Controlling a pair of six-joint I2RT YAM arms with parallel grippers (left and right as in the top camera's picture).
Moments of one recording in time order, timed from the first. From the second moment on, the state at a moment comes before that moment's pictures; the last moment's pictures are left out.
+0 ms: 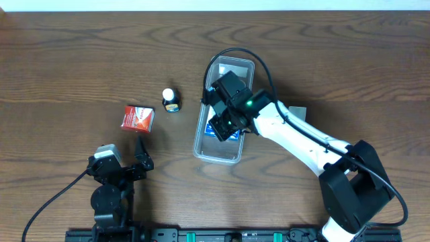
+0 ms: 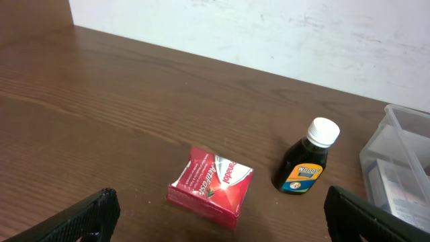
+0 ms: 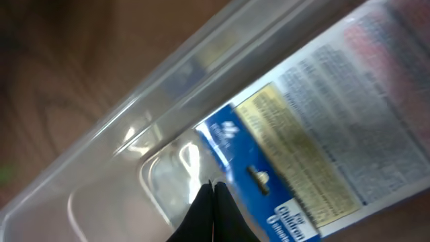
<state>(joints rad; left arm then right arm) 0.05 0.01 0.09 -0.29 -0.09 -0.22 0.69 1.85 1.33 -0.67 -0.24 0.04</state>
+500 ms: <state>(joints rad) 0.05 0.01 0.09 -0.29 -0.09 -0.22 0.69 1.95 1.33 -0.65 -0.28 -0.02</state>
